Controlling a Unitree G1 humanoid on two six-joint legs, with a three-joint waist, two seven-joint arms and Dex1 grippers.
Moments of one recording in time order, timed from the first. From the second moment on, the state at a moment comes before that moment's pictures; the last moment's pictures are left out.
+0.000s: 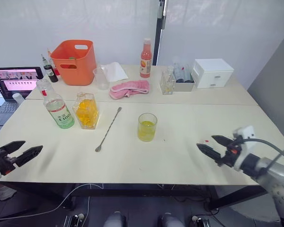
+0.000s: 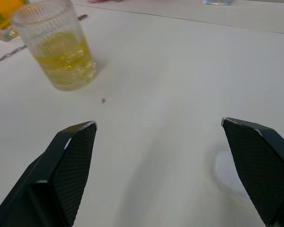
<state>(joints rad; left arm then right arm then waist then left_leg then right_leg) 0.10 0.89 0.74 0.18 -0.51 0.40 -1.04 0.05 -0.69 -0.42 -0.38 0.64 0.70 0.62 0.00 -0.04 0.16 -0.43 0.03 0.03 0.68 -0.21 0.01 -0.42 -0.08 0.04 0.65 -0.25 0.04</state>
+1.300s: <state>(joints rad) -0.07 0.61 0.39 -0.43 -0.58 0.92 -0.37 -0.34 -0.79 -0.11 -0.36 0.73 0.75 0.94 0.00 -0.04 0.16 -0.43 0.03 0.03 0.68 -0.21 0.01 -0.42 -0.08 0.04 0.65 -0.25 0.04</state>
